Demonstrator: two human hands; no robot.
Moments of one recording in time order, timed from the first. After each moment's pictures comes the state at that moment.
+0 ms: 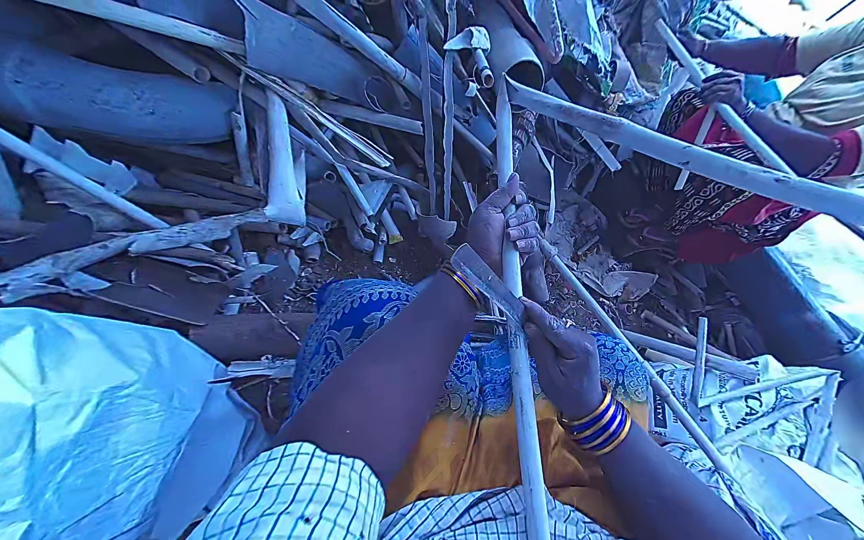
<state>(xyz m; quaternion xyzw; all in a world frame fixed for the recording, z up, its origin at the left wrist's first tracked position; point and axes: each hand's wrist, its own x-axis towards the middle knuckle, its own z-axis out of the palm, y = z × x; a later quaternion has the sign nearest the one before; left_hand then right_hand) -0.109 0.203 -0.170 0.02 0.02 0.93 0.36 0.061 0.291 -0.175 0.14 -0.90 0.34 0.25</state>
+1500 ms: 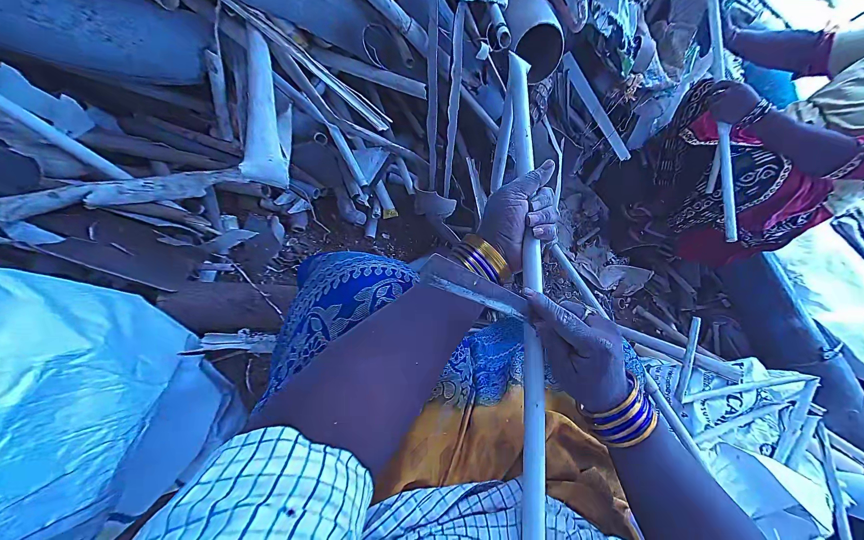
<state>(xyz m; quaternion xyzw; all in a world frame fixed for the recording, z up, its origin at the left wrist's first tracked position) -0.100 0.211 -0.160 -0.01 0.10 0.94 0.33 0.052 0.308 -0.156 0.20 -0.93 0.20 0.22</state>
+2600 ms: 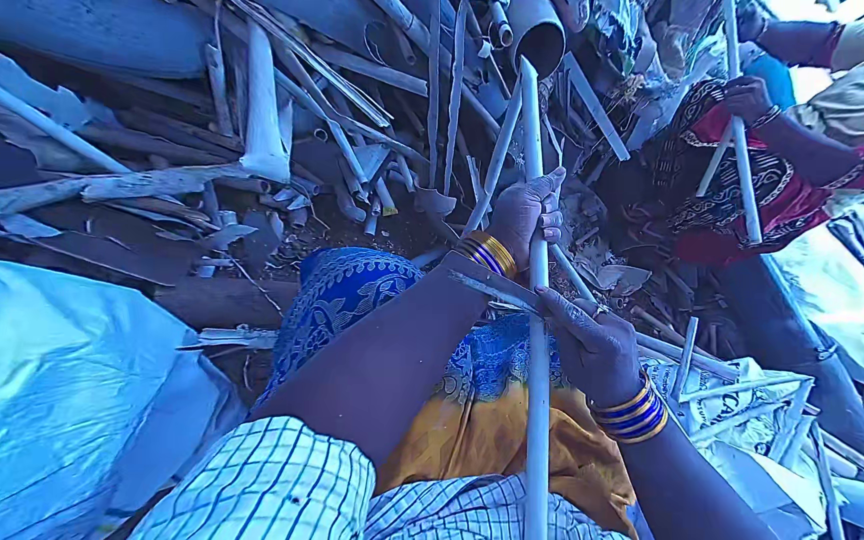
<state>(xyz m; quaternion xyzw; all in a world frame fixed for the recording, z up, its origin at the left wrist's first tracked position) -0.098 0.217 -0.152 -0.06 0.19 0.92 0.34 0.057 0.320 -0.149 0.19 -0.95 0.12 0.23</state>
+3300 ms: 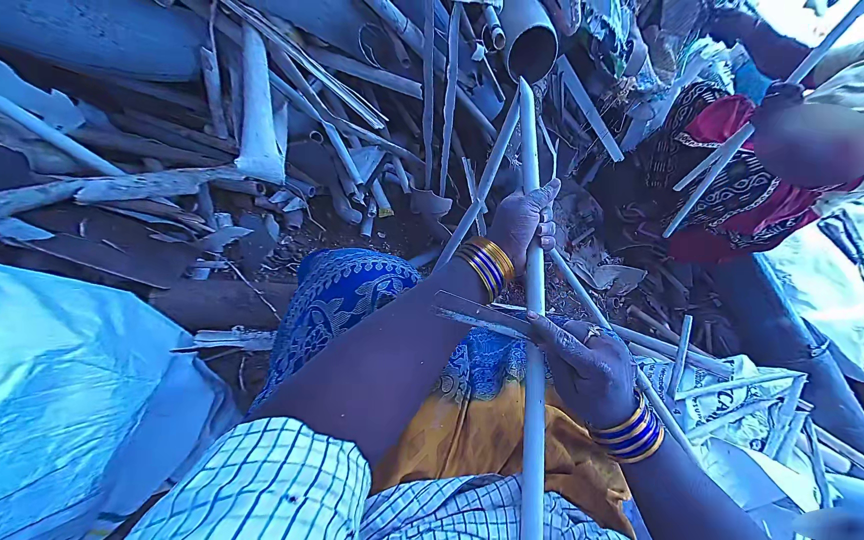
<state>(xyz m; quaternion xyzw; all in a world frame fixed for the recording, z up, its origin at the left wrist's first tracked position) -0.093 0.225 -0.154 -0.08 0.26 0.90 0.34 0.077 0.320 -0.151 0.21 -0.95 0.11 0.22</state>
